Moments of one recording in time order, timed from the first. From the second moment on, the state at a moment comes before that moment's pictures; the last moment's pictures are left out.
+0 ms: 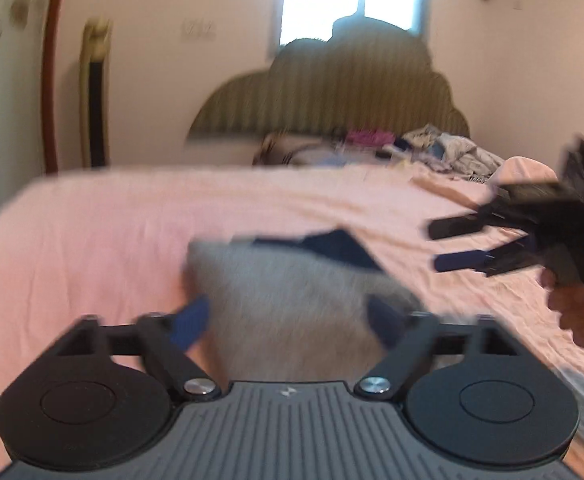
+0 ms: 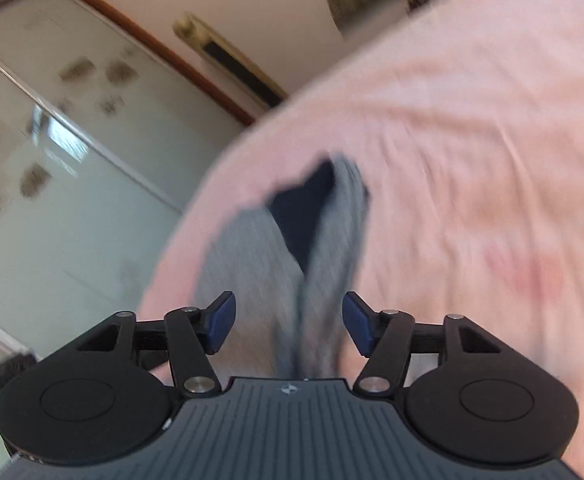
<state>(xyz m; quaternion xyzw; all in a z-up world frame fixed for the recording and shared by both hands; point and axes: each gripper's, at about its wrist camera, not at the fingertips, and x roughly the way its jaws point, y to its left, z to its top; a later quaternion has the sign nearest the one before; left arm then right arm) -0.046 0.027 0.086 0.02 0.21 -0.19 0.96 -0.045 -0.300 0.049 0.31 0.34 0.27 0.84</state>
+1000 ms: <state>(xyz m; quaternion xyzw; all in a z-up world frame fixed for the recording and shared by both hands) -0.083 0.024 0.025 0.09 0.29 -0.16 0.94 -0.069 -0.247 0.028 0.16 0.43 0.26 0.85</state>
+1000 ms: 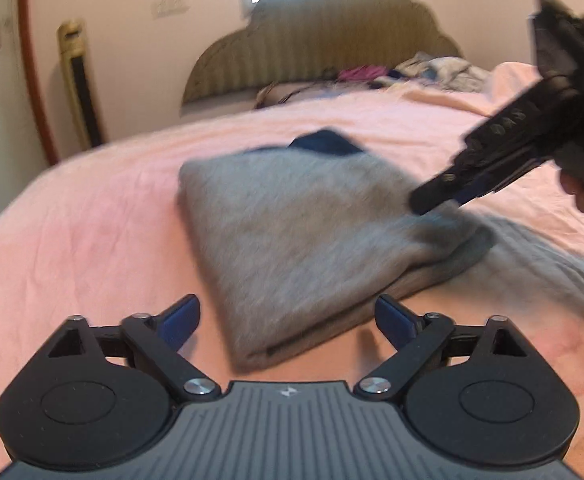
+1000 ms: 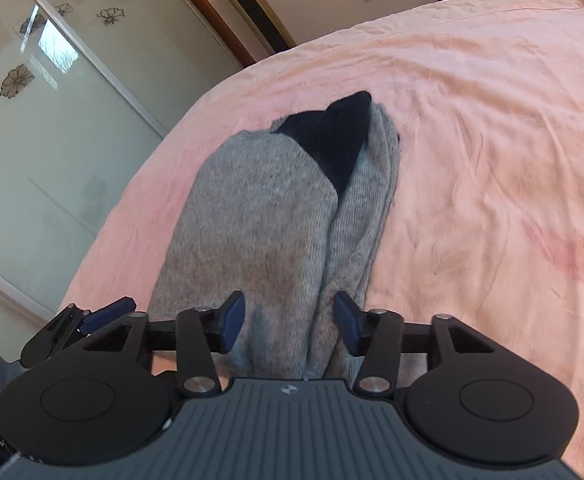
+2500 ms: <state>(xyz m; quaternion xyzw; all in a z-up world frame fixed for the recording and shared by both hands) -0.062 -0.006 0.019 0.07 0.31 -0.14 0.94 -0.072 -0.201 0.012 0.11 0.35 0.26 0.89</state>
